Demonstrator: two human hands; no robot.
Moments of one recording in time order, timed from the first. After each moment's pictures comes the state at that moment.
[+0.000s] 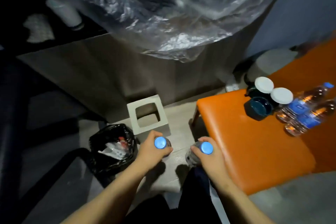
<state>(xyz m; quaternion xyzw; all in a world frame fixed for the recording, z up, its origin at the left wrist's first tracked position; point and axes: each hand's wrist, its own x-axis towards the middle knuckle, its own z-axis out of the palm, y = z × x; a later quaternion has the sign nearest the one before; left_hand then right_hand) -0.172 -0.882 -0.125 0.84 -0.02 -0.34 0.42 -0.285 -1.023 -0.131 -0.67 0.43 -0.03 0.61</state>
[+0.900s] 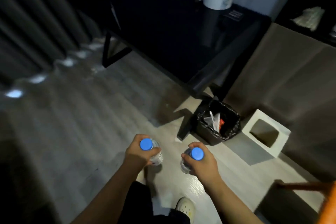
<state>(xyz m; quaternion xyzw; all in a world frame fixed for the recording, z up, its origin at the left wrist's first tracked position) -0.446 -0.536 -0.096 0.66 0.46 0.03 0.59 -0.363 -0.703 -0.090 -0.79 -0.01 0.31 0.53</state>
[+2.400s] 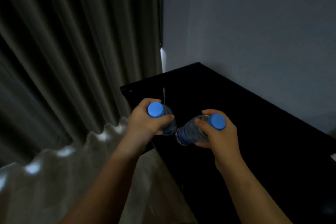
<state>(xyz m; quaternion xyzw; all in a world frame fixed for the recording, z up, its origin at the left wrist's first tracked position) -0.098 0.069 0.109 0.65 0.35 0.32 0.60 -0.002 -0.061 0.094 -0.67 -0.18 0.20 0.69</state>
